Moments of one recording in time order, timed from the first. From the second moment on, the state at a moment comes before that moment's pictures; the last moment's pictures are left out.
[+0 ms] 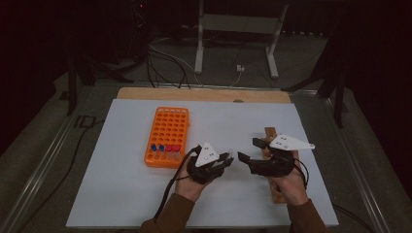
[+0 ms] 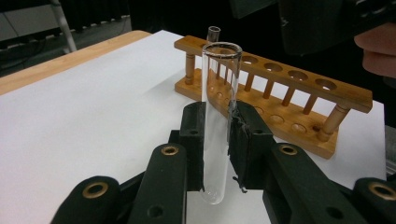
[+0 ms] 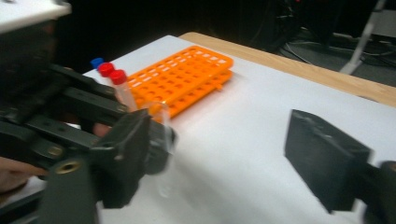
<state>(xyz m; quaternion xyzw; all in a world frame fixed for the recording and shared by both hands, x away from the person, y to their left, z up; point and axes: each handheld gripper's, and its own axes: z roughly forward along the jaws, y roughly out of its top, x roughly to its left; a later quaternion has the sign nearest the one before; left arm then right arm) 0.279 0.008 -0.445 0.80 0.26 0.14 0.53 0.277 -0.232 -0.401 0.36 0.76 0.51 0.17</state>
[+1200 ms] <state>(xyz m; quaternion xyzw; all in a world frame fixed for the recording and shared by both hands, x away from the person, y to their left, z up) 0.276 0.152 -0.429 0.75 0.35 0.18 0.53 0.283 -0.273 -0.406 0.41 0.73 0.51 0.20</state>
